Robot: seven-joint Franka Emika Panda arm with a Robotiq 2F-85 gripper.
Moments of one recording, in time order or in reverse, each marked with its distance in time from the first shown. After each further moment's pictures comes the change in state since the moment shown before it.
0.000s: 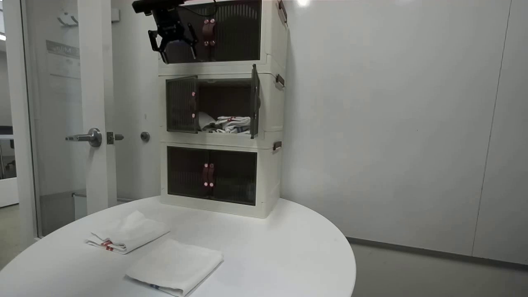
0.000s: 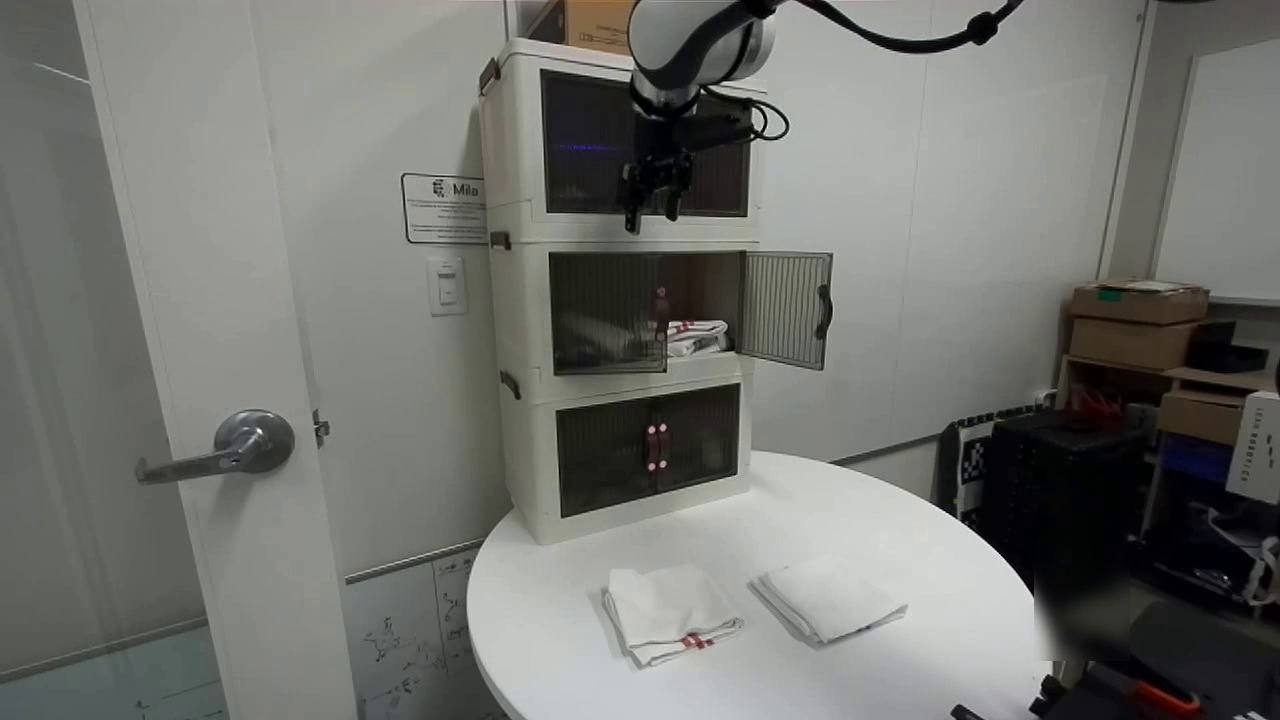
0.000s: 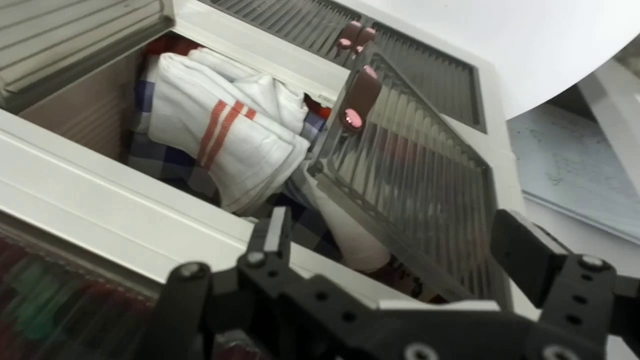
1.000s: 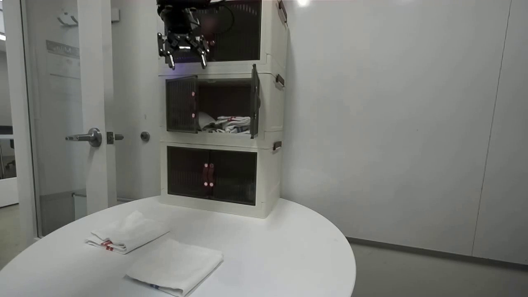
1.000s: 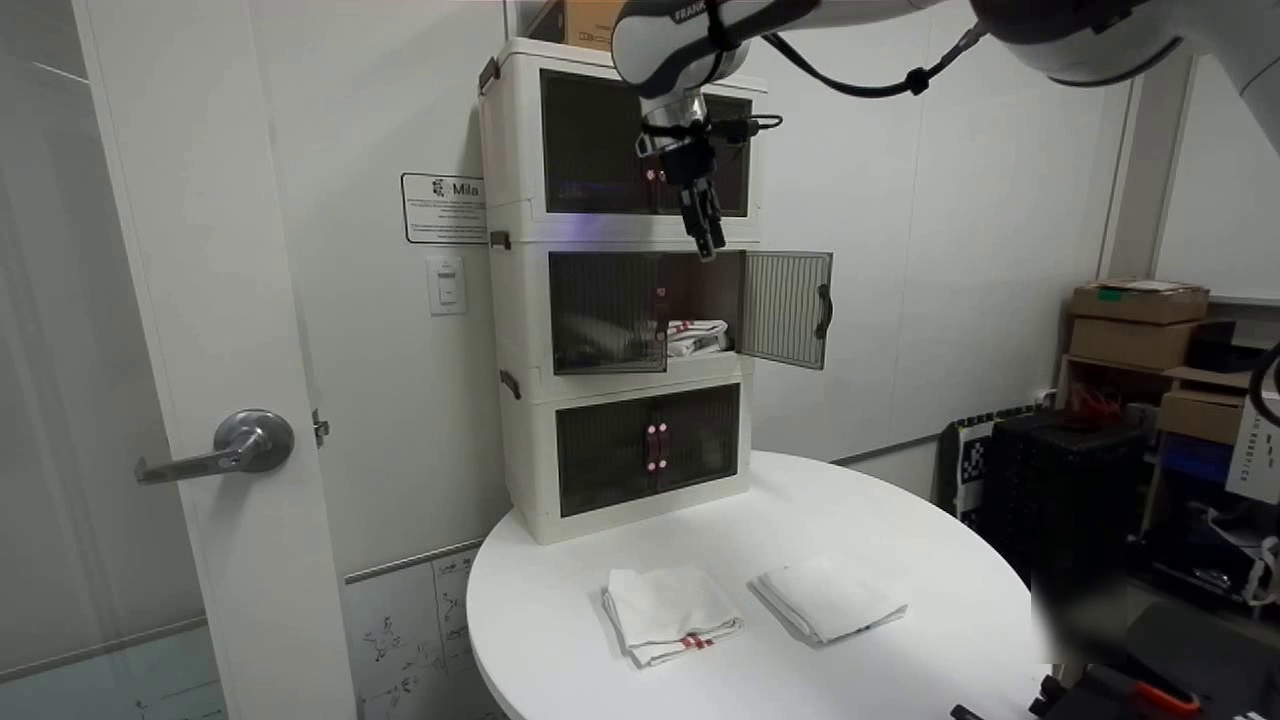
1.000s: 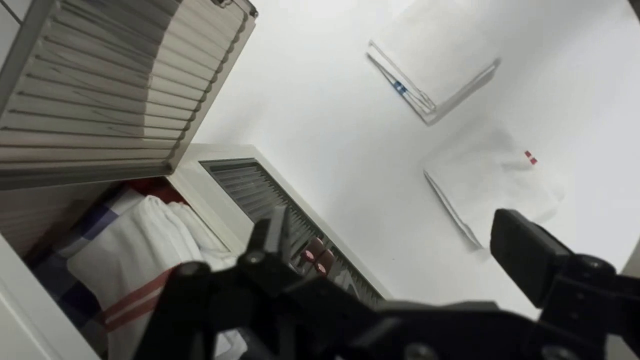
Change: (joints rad) arm 0.000 0.225 -0.012 0.359 -0.106 -0.636 -0.480
